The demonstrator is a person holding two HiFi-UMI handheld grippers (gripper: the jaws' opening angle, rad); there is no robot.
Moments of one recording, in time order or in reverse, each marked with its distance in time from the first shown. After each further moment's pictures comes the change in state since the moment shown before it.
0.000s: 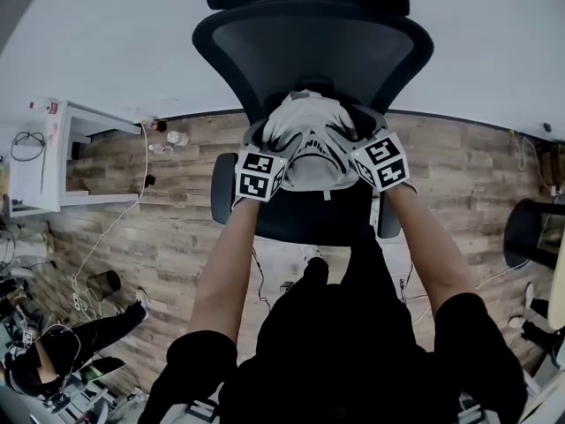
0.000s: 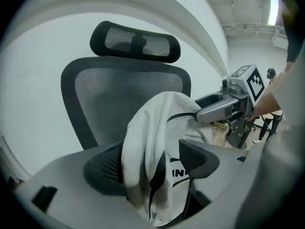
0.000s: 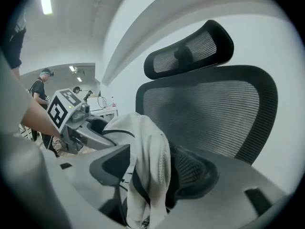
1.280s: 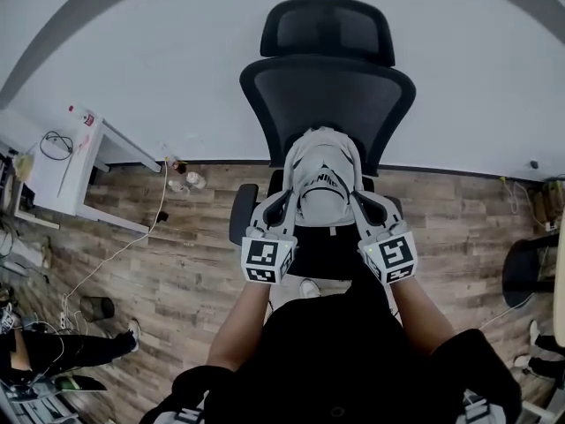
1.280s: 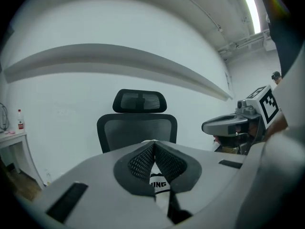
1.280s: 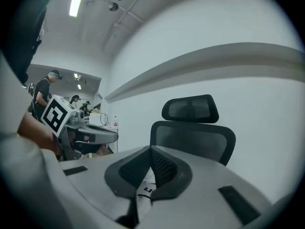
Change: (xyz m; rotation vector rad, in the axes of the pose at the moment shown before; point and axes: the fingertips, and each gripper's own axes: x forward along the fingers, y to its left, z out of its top) left arm -0.207 -0.072 0.043 -0.044 -0.367 0.130; right arm -0.168 0.138 0.064 -0.073 -0.265 -0.131
